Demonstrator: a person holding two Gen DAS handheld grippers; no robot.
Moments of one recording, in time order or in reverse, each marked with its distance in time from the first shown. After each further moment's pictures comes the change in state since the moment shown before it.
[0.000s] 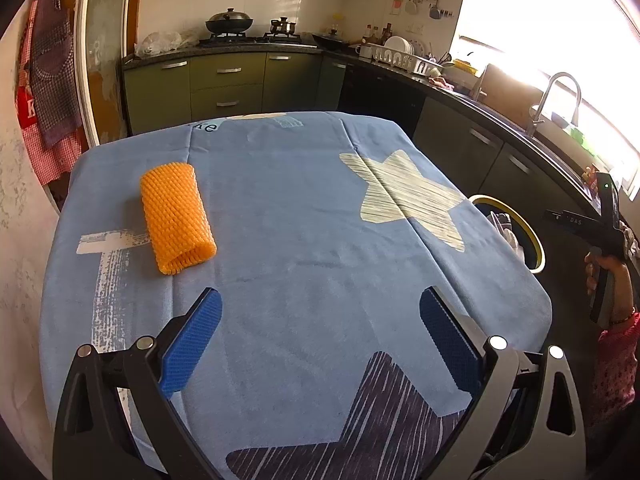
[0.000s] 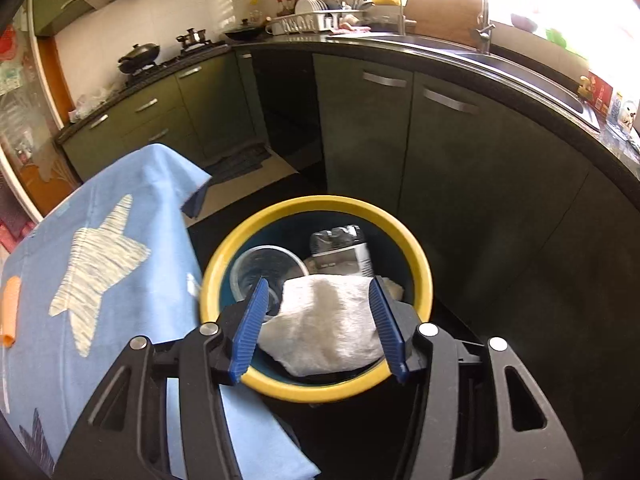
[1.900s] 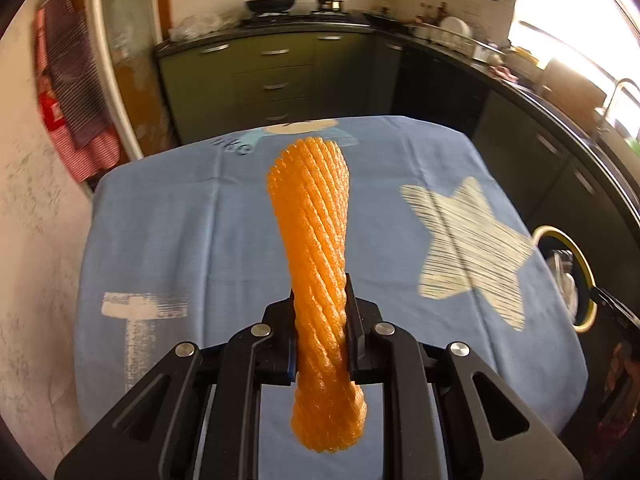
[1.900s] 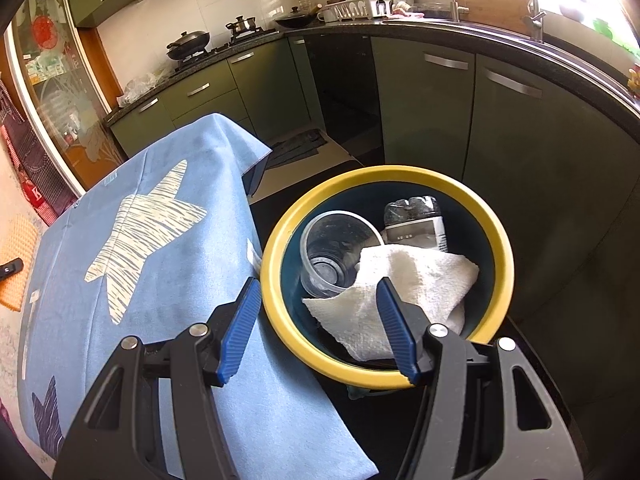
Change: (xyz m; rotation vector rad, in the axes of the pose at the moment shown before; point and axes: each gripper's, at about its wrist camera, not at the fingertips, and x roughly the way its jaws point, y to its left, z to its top) left arm 0.059 -0.006 0.097 -0.016 0.106 0.174; right arm 0.020 0.016 -0.023 -0.026 0.039 0.170
